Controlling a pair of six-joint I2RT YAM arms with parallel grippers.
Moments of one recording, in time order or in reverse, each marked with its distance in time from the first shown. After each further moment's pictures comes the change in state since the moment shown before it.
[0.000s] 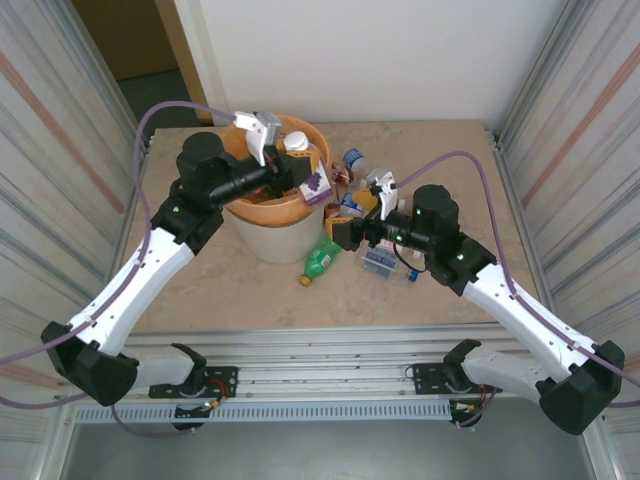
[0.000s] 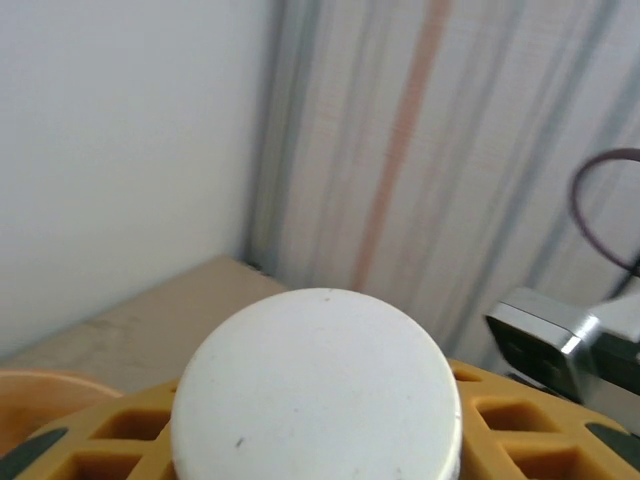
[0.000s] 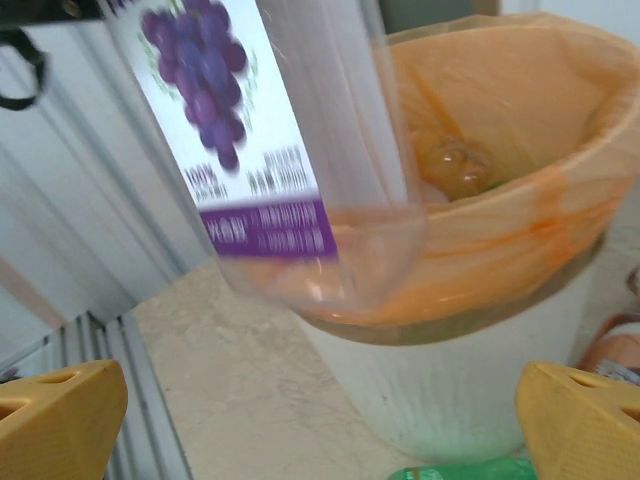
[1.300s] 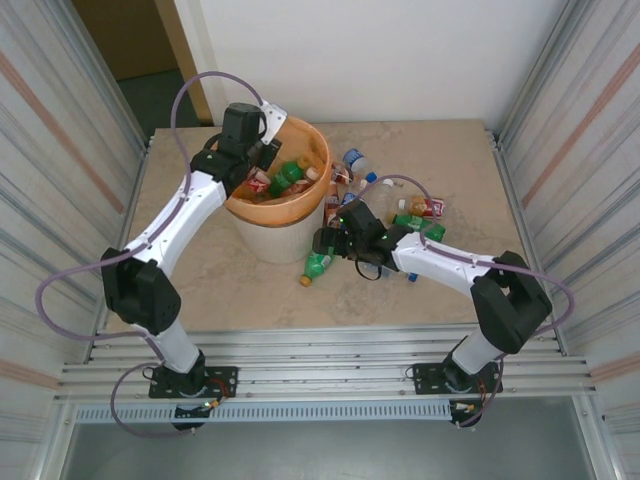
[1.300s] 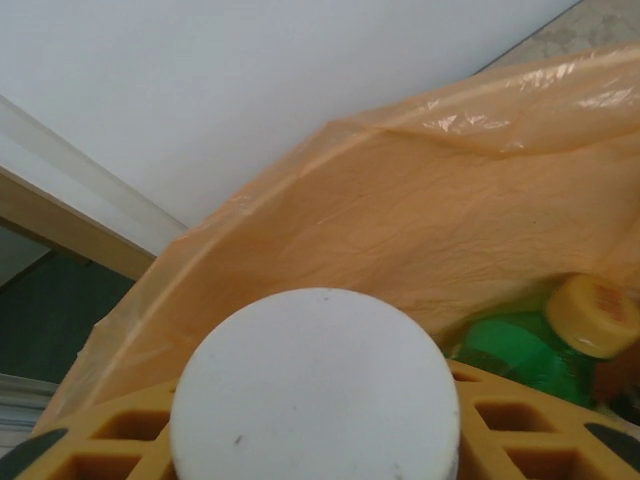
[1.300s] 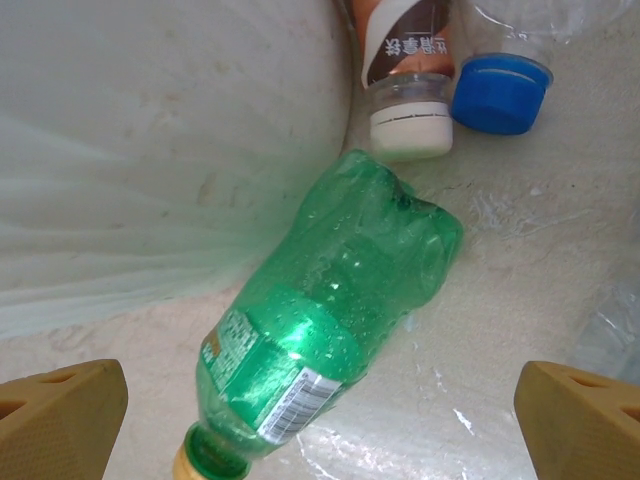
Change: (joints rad) left arm 0.126 0.443 0.306 -0.381 -0.666 0.538; right arm 0.114 0.541 0.061 -0.209 0.378 0.553
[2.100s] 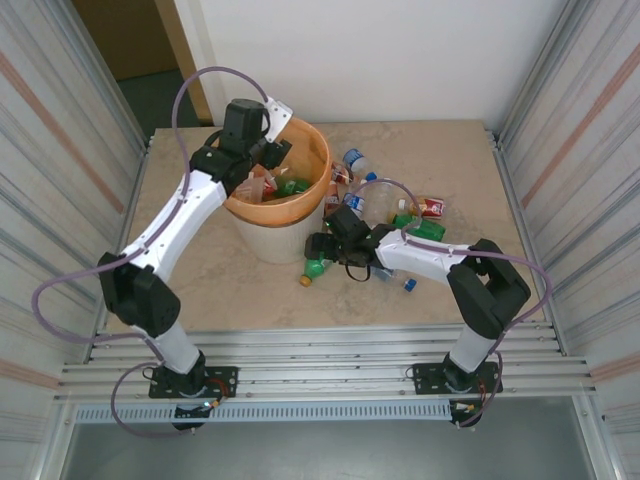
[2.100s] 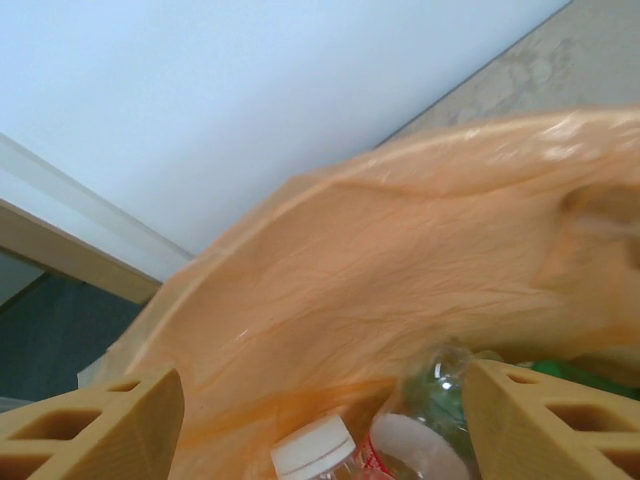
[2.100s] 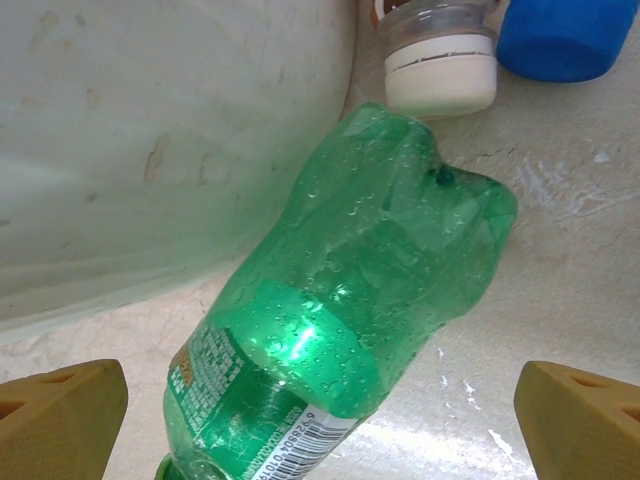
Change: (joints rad) left arm -0.042 -0.040 0.049 -0.060 0.013 0.004; right arm 0.039 0.119 0.056 -0.011 0.007 0.024
